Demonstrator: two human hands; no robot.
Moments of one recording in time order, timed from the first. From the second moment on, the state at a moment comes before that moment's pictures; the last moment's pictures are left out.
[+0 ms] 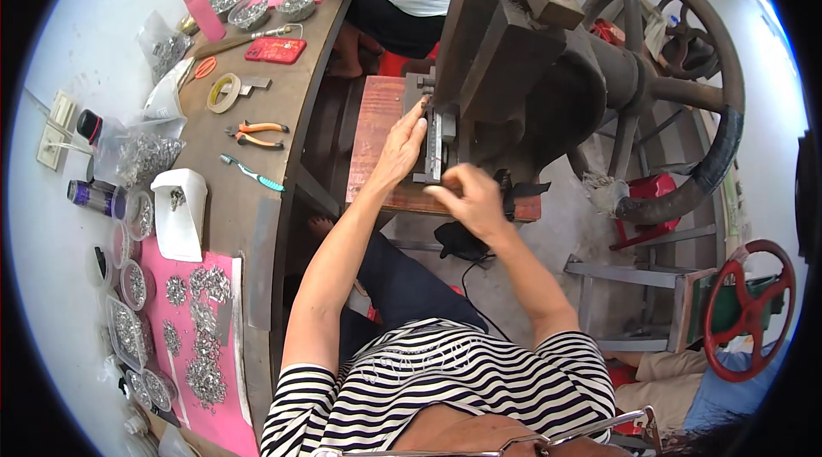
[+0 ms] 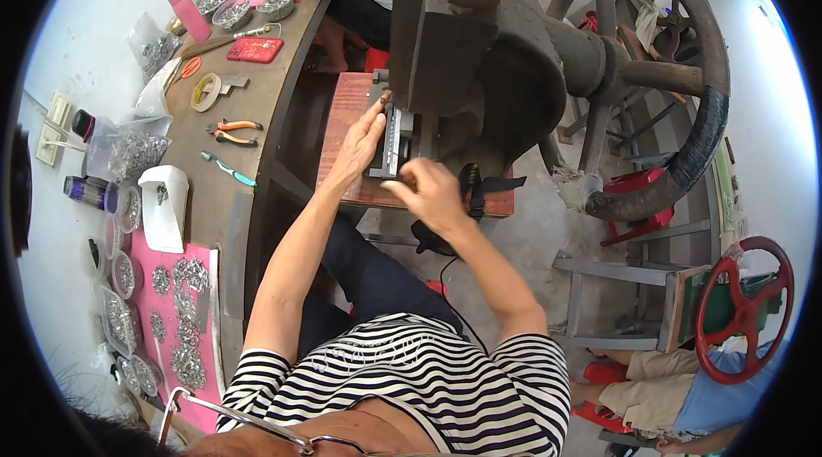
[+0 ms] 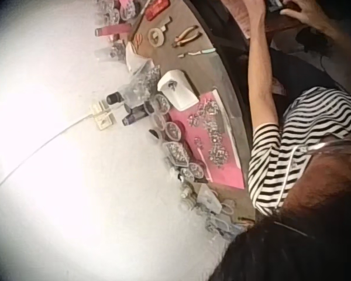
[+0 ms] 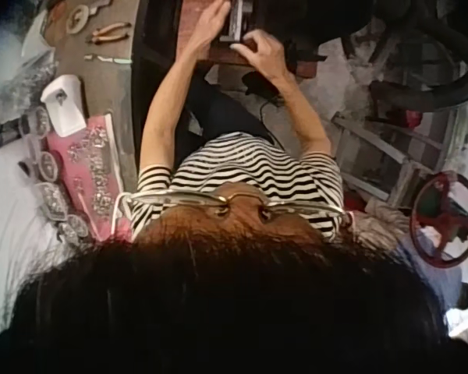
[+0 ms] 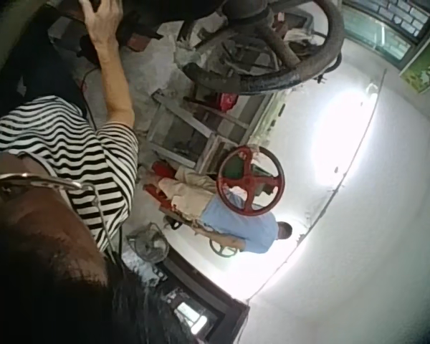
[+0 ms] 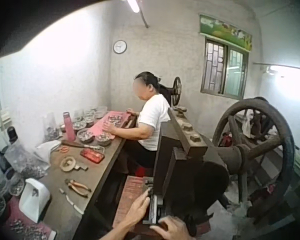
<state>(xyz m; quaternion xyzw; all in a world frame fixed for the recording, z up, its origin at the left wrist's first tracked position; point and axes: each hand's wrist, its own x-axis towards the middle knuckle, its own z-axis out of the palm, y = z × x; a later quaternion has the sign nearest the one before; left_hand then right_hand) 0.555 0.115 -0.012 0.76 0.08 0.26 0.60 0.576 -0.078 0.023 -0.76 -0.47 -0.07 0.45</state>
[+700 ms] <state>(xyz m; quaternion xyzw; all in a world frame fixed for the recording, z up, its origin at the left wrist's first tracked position) 0.496 0.101 0.001 0.88 0.01 0.25 0.40 0.648 -0.277 0.242 -0.78 -0.20 -0.29 0.51</state>
